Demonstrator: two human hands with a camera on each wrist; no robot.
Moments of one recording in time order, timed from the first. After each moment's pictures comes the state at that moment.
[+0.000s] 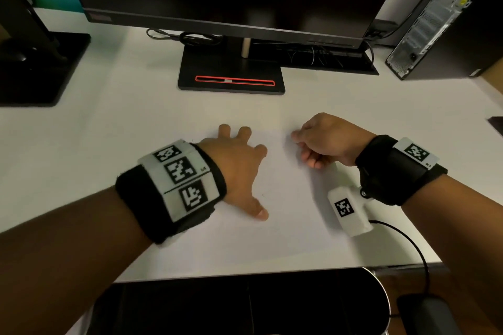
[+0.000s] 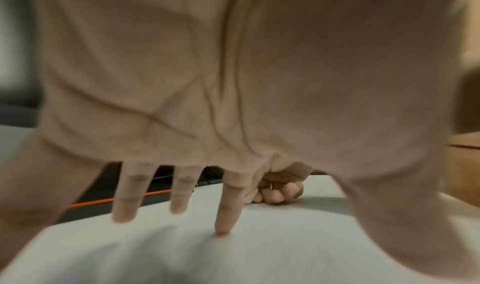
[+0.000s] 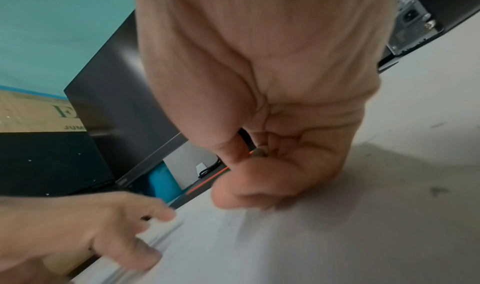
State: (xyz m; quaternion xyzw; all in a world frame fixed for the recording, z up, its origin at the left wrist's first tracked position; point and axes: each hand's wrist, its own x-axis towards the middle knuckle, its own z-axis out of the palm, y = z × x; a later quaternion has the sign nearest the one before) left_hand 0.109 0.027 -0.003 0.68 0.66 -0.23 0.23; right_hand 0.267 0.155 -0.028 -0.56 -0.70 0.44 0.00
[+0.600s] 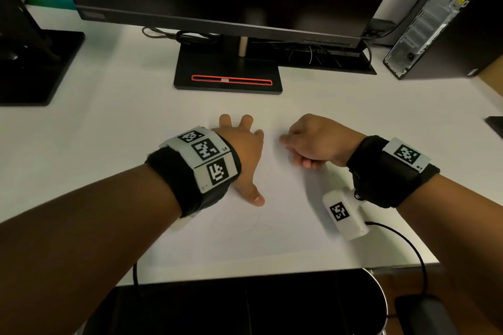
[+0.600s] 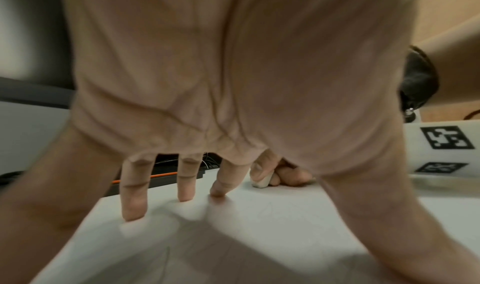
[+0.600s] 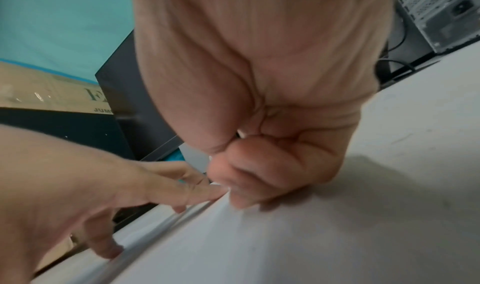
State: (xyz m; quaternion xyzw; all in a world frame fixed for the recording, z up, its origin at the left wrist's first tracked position) left_hand 0.113 0.058 -0.015 0.66 0.68 -0.24 0.19; right_hand 0.260 0.152 -0.030 -0.53 -0.76 0.36 -0.05
